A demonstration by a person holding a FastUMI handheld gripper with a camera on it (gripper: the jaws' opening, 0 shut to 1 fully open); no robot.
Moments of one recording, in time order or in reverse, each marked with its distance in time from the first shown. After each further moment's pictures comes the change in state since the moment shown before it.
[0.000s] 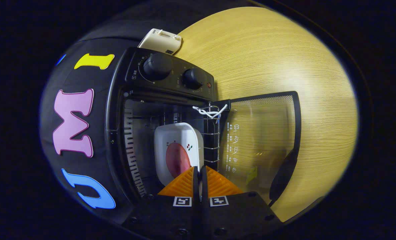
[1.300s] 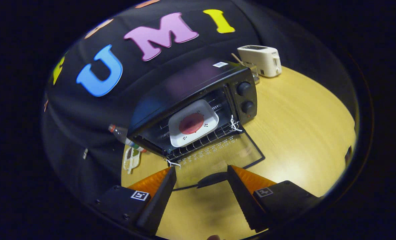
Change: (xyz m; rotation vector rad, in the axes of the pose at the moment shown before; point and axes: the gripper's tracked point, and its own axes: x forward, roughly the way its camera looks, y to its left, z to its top) arm -0.138 -0.045 0.006 -1.195 0.096 0.169
